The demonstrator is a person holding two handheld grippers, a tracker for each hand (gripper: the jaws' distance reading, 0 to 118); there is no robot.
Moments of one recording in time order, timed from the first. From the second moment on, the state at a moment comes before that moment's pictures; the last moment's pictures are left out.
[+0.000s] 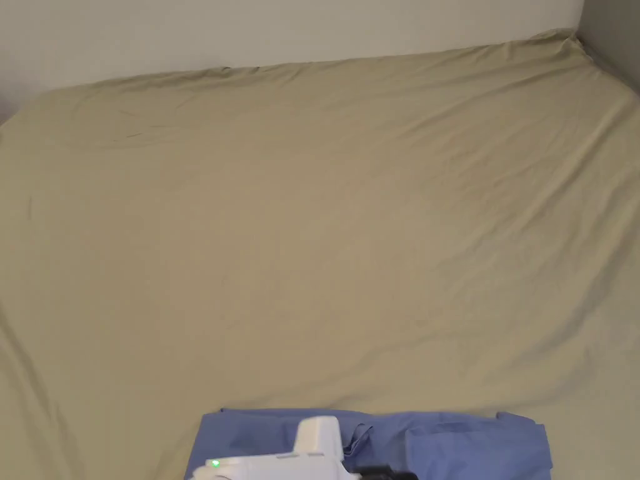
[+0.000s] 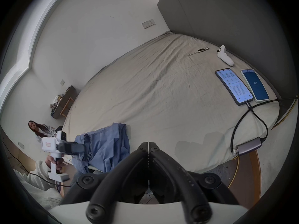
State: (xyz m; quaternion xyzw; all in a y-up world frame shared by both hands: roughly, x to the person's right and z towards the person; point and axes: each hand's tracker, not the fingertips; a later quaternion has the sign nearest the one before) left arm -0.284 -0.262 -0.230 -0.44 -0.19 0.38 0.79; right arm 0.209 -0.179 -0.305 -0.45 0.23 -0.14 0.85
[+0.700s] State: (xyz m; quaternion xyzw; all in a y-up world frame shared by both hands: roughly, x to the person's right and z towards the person) left arm -0.524 -0.291 -0.160 -0.45 -0.03 0.46 0.76; right arm 0.167 -0.190 -0.306 -0.47 0.23 -0.12 0.84
